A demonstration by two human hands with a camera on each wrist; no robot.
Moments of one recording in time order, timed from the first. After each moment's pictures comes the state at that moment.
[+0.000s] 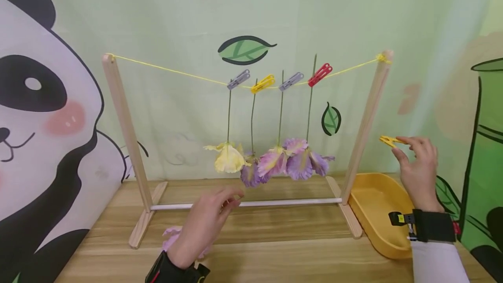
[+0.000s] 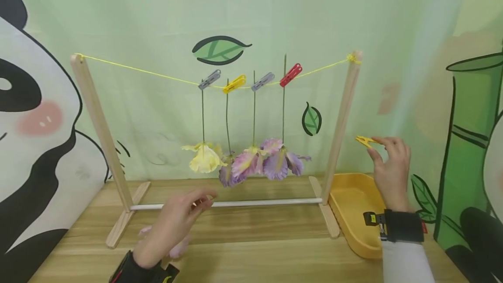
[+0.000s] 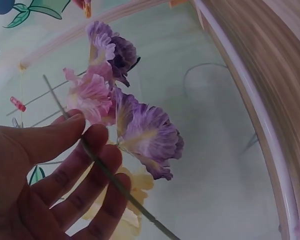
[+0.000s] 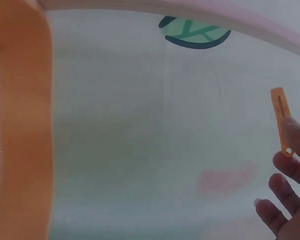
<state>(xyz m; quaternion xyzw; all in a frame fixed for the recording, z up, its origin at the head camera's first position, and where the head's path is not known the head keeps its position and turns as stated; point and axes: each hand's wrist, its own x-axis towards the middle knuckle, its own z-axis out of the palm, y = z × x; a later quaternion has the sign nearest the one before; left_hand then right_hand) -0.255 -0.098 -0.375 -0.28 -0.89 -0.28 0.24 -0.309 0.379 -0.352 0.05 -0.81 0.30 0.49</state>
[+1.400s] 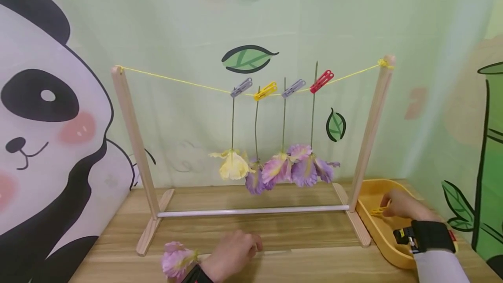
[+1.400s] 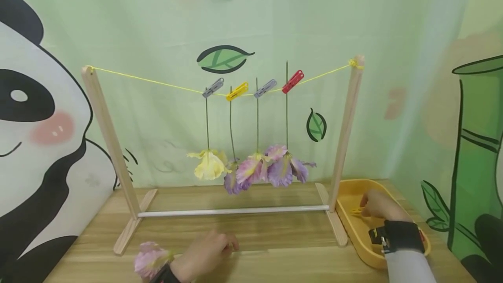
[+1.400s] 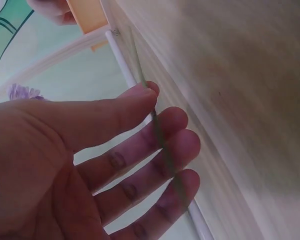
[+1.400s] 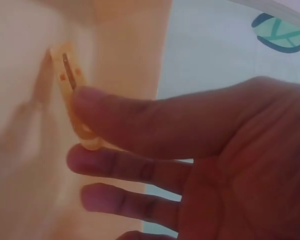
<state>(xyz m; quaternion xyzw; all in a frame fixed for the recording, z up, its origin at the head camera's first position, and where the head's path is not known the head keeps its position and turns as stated) -0.259 -0.072 -0.450 -0.37 -0.91 -0.13 0.10 -0.326 0.403 -0.414 0.10 -0.97 0.21 -0.05</state>
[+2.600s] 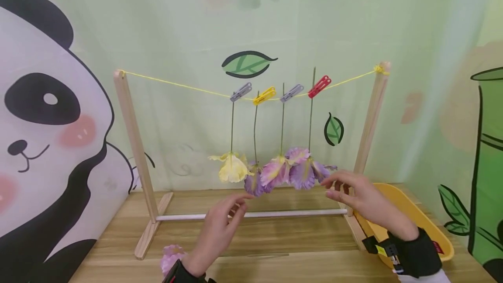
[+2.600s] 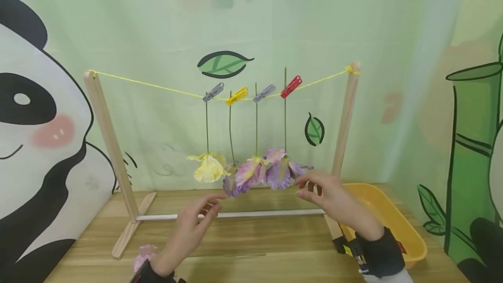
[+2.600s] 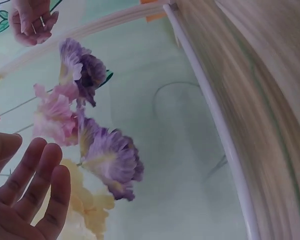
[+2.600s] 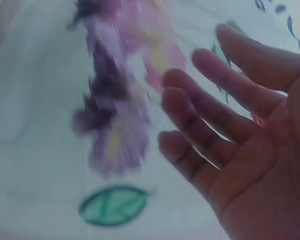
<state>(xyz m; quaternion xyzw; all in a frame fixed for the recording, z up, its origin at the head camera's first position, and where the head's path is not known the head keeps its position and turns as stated) -0.268 -0.086 -0.395 -0.28 -0.83 -0.43 0.24 -0.266 0.263 -0.326 0.33 -0.87 0.32 0.16</state>
